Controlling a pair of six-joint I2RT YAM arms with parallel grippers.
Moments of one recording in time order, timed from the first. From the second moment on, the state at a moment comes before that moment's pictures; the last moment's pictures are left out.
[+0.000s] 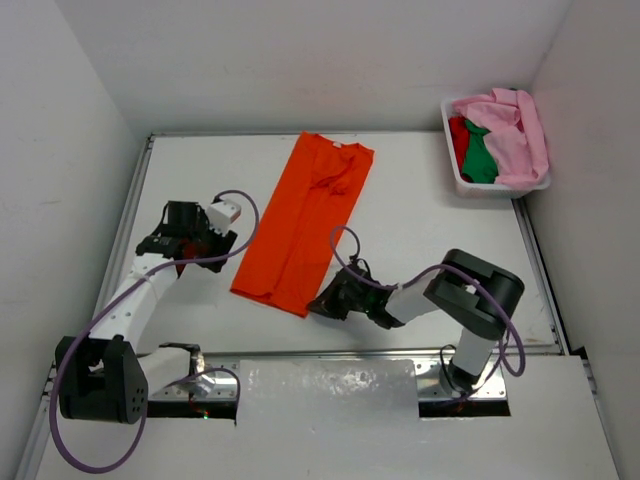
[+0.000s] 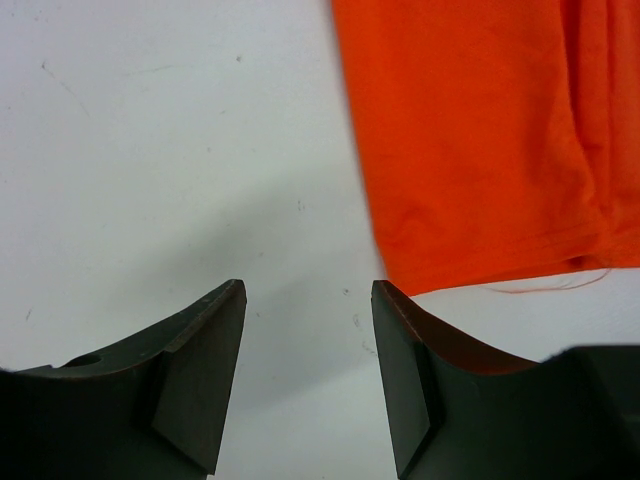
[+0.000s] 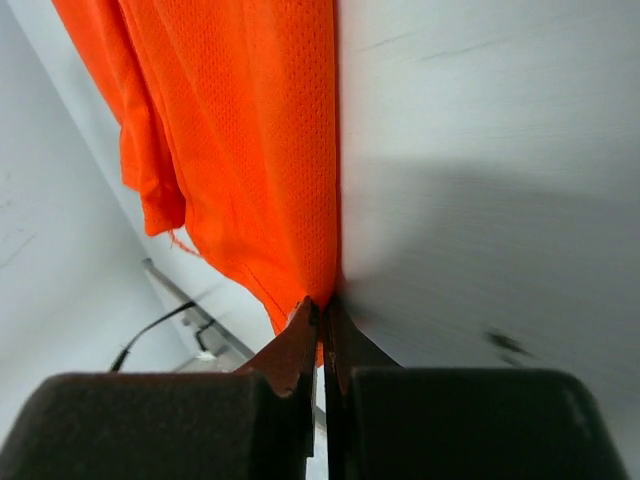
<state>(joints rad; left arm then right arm) -0.05 1.11 0.75 -0.58 0.18 0.43 0.95 1.79 0.50 0.60 -0.04 1.47</state>
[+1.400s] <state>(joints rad) -1.01 1.29 0.53 -0.41 0.36 1.46 0.51 1.19 0.36 -0.32 -0.38 0.59</state>
